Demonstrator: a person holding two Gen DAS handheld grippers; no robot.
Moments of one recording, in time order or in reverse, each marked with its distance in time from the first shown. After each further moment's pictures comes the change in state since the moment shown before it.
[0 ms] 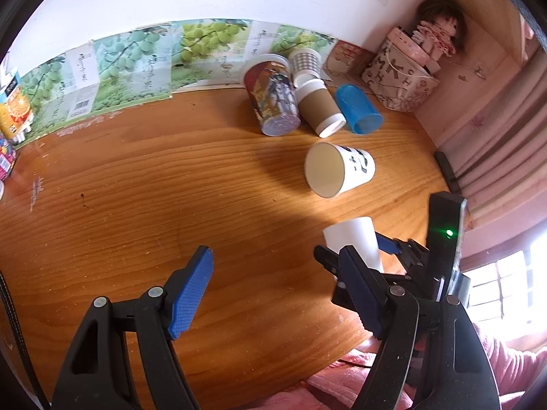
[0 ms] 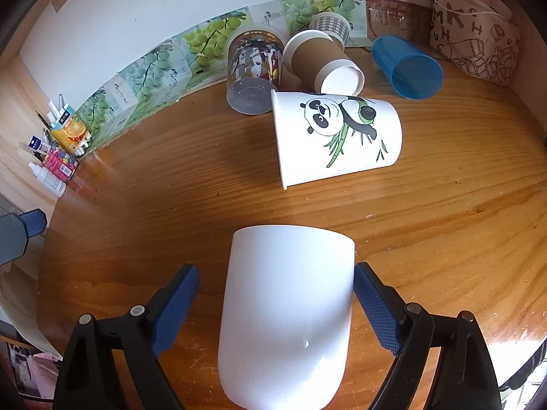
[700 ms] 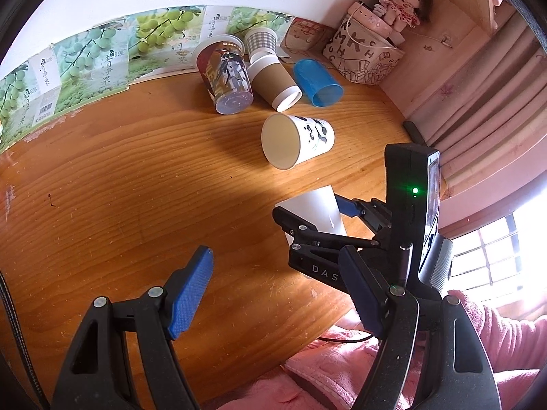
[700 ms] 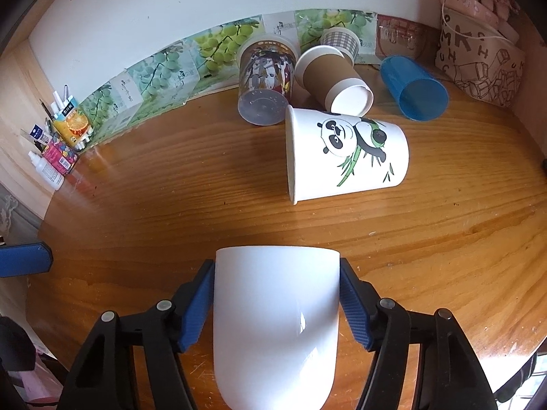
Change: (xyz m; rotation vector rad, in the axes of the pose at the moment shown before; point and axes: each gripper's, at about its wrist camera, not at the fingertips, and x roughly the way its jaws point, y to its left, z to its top) left arm 0.005 -0.022 -0.013 0.085 0.063 -0.096; right arm -0.009 0.015 0.003 -0.073 -0.060 -0.032
